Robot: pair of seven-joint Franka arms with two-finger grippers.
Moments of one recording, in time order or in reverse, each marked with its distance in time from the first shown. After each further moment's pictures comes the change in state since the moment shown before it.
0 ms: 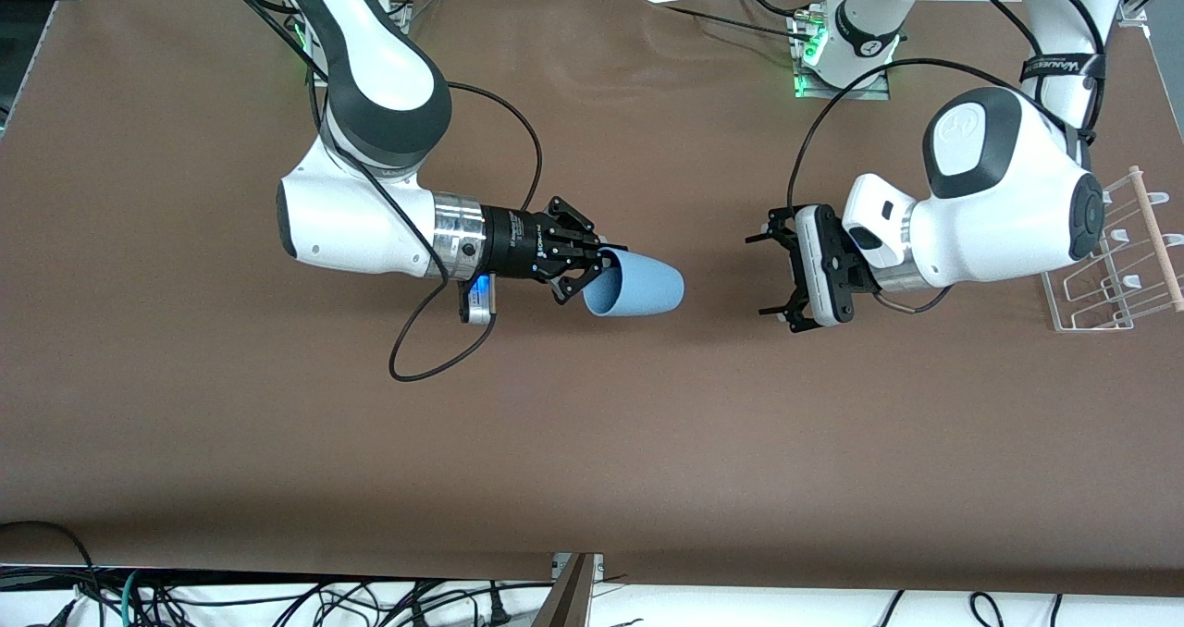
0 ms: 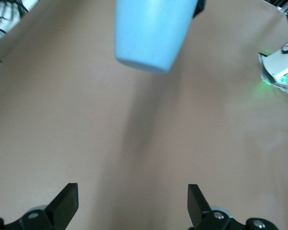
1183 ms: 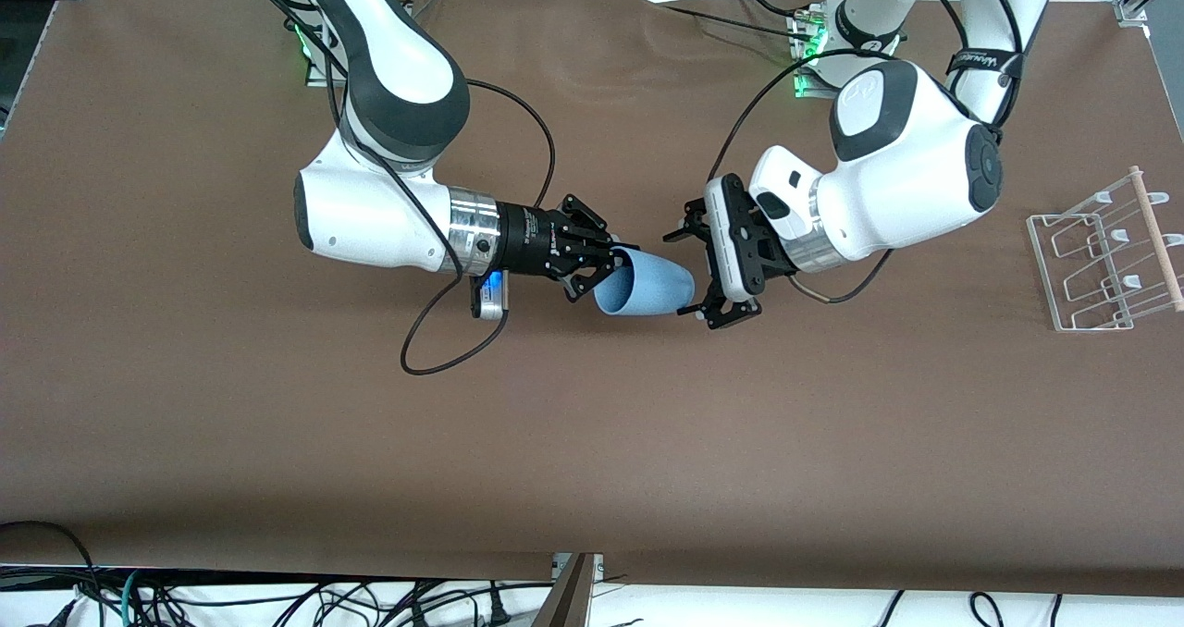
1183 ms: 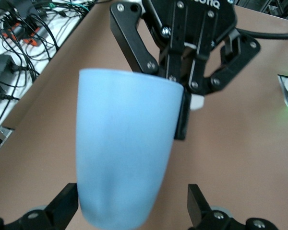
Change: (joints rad) left arm -0.104 0.038 -0.080 0.054 -0.001 0.220 -0.046; right arm 0.025 0.006 0.000 0.004 0.000 0.038 0.022
